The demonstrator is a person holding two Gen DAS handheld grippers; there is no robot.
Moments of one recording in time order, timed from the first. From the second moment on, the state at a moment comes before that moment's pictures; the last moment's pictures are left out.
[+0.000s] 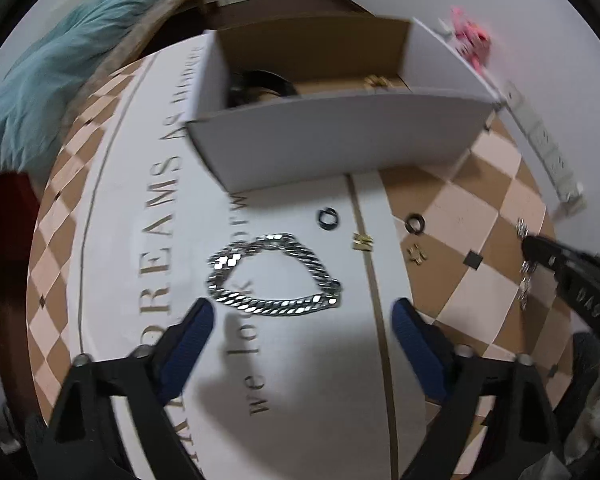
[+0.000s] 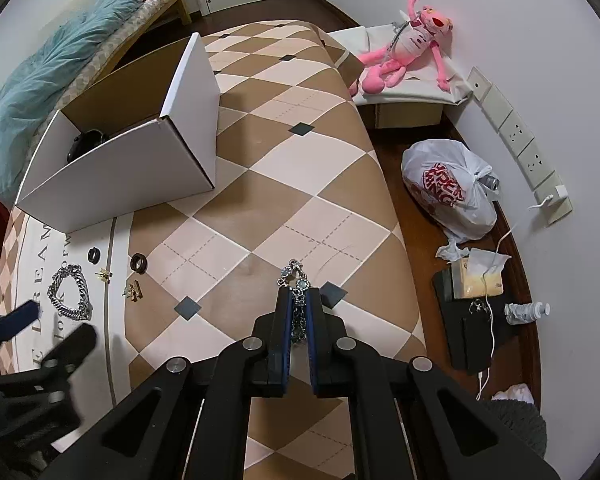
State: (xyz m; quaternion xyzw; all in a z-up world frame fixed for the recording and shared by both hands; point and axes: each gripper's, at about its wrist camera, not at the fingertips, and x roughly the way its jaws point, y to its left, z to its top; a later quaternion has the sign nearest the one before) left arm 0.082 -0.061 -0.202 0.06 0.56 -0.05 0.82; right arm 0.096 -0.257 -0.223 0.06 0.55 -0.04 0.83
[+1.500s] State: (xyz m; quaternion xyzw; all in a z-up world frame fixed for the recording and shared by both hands) left arm 0.194 -0.015 -0.034 -0.10 0.47 -0.17 0.86; right arm 0.191 -0.205 -0.061 0.12 0.48 0.14 0.86
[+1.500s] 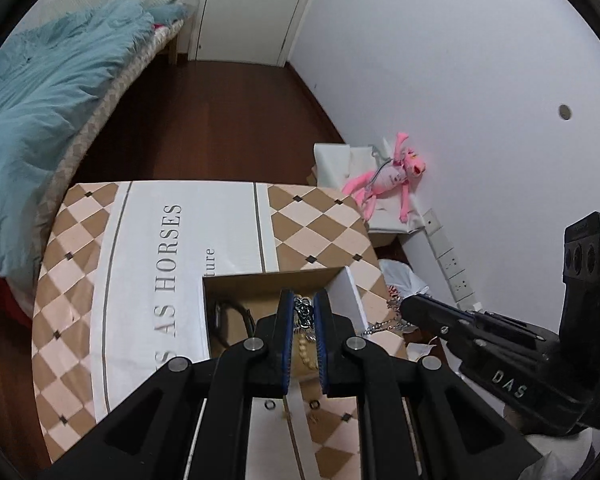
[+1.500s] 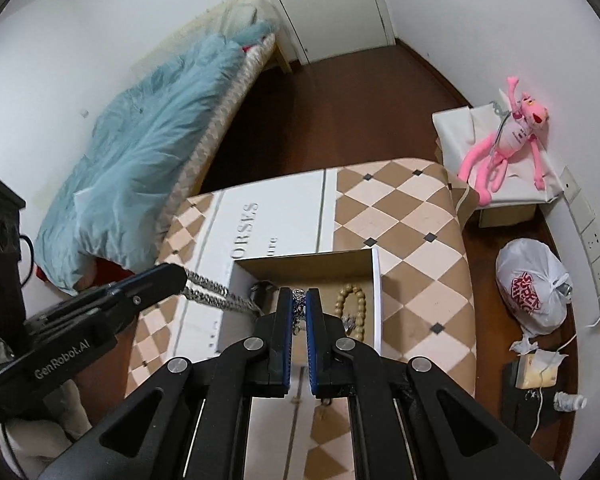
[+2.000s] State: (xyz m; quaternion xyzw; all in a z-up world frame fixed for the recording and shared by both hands) left arm 0.259 -0.027 -0.088 -0.09 0.55 -0.13 0.82; right arm 0.276 -0.197 -0.127 0.04 0.55 0.09 0.83
